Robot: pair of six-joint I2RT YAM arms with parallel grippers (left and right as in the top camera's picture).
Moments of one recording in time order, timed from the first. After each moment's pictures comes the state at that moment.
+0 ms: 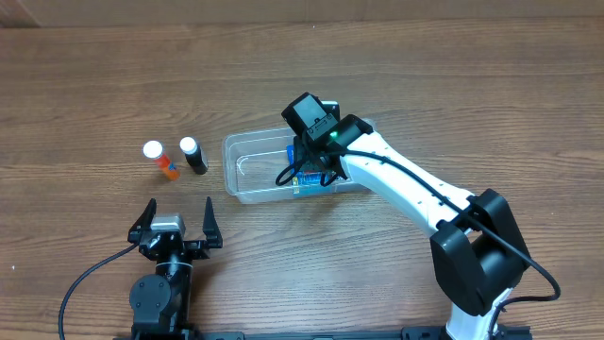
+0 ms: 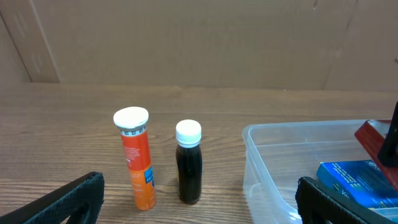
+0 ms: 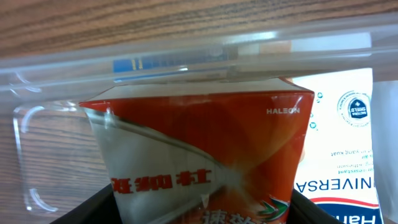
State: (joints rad) left arm -0.04 0.01 0.01 -0.07 -0.06 -0.04; right arm 0.67 1.94 1.50 -0.79 0.16 0.64
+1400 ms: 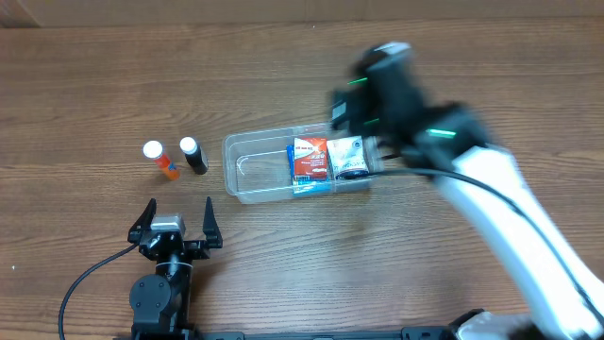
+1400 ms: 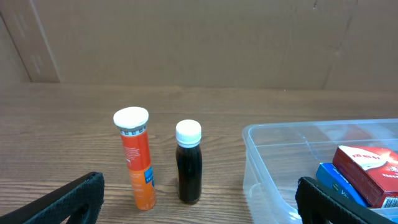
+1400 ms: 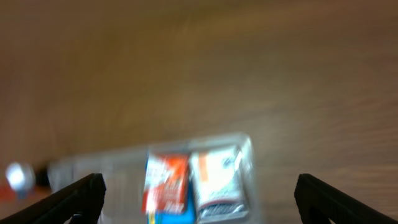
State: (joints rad) left arm -0.04 0.01 0.01 -0.07 -0.06 -0.04; right arm 0.48 1.48 1.66 -0.98 0.22 0.52
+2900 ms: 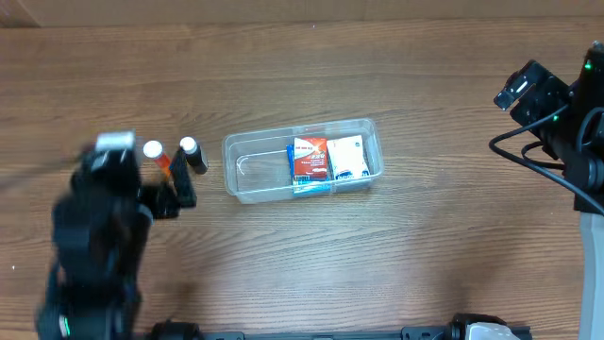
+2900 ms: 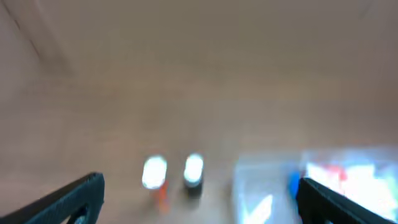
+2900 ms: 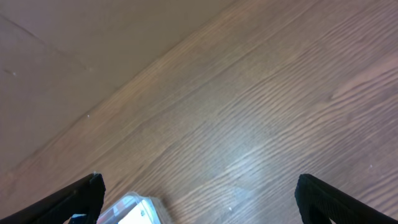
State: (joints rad) left arm -0.04 0.71 1.02 -0.68 -0.07 -0.07; right arm -0.09 1.29 1.67 -1.13 0.11 0.53
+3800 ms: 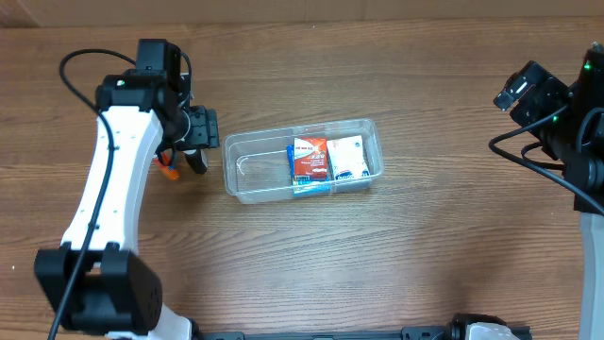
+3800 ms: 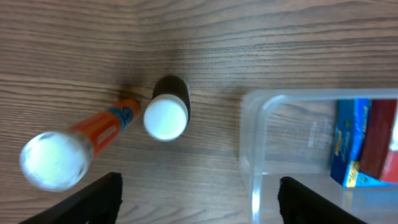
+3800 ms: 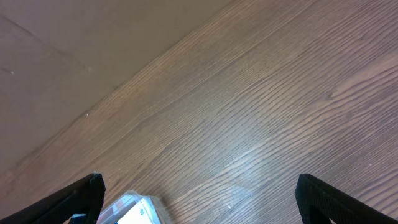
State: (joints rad) left arm -0.04 1.74 1.58 -1.18 0.00 -0.17; right arm -0.09 1.29 1.67 -1.13 0.11 0.53
